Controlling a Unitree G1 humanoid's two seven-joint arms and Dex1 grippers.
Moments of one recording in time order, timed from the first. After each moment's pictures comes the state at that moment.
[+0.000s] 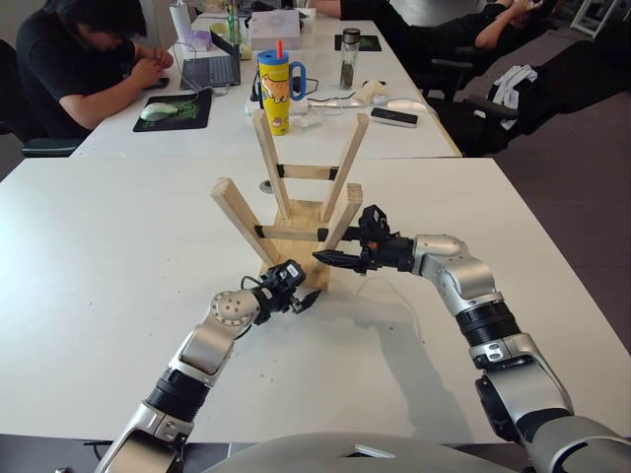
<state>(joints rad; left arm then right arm) -0.15 0.28 -0.37 0.01 0.04 0.39 -0.54 -0.50 -0.37 0.21 0.31 0.39 0.33 1.07</state>
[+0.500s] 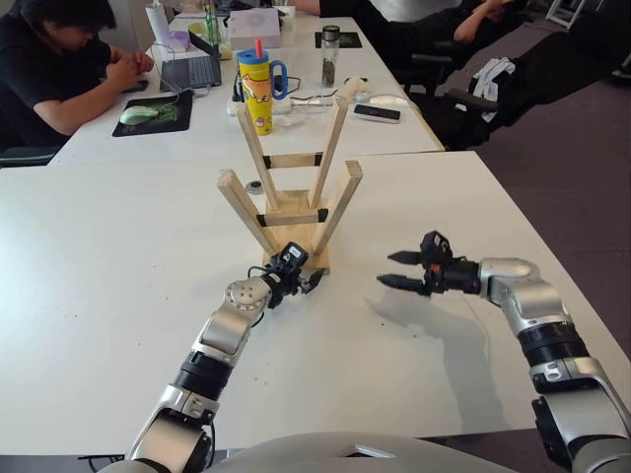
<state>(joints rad) -0.25 0.17 -0.31 0.18 0.04 0.36 -0.42 -0.47 -0.58 0.01 0.43 0.43 0.36 1.14</state>
